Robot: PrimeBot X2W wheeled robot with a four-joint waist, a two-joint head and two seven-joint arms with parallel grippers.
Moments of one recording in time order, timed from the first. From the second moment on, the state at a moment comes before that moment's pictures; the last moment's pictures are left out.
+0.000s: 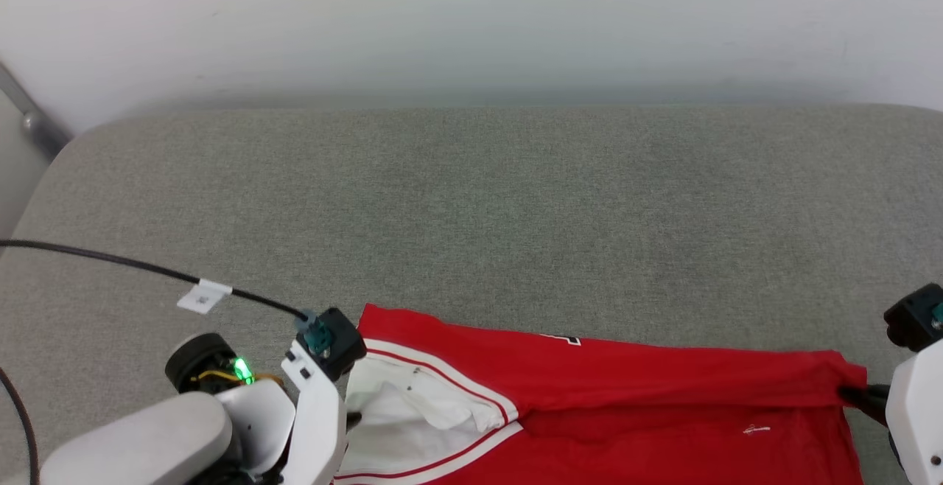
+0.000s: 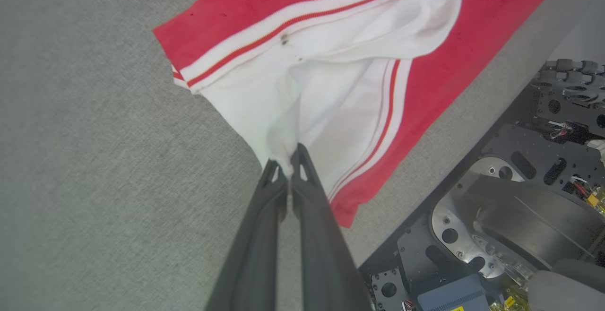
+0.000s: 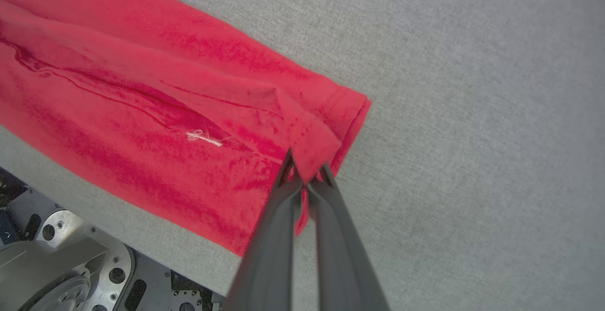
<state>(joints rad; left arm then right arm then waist) -0.74 0.88 -1.28 -0.05 -1.00 0.00 0.53 -0.36 -0.94 0.73 0.21 0.92 0.13 0.46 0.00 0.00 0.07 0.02</state>
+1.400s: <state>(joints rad) -0.37 0.67 -0.87 0.04 -0.66 0.55 -0.26 -0.05 -0.83 0.38 0.33 0.99 0.13 0.25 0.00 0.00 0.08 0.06</state>
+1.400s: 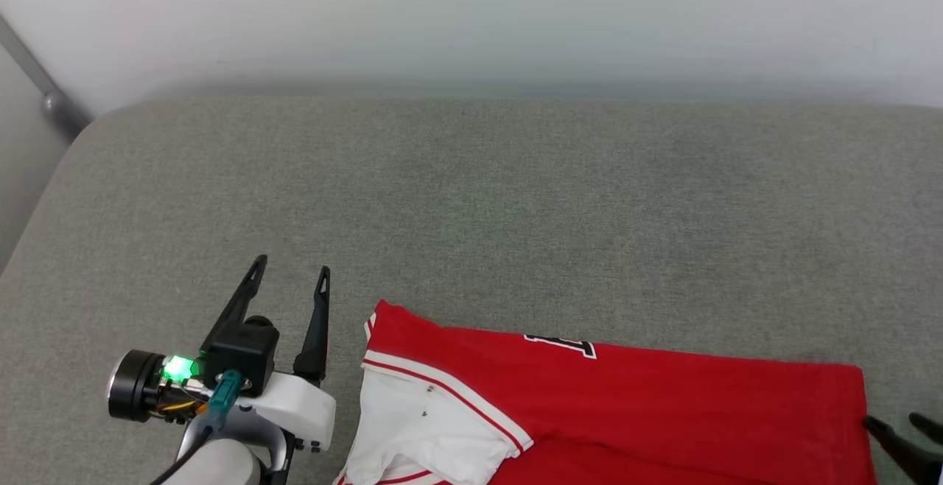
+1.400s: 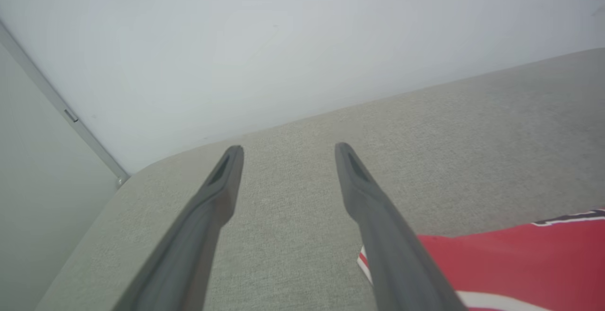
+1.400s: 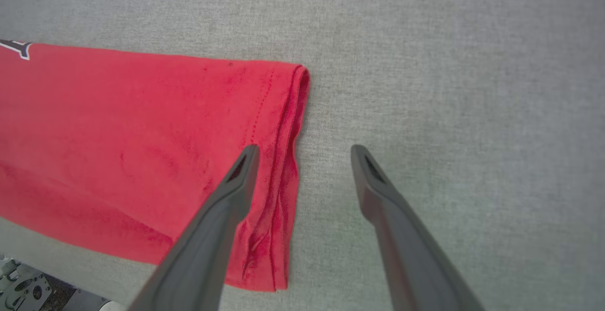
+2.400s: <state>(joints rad) 0.04 0.27 -0.31 -0.01 -0.15 0.39 -0.26 -0.08 -0.71 0.46 0.36 1.02 0.13 0.40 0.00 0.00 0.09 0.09</state>
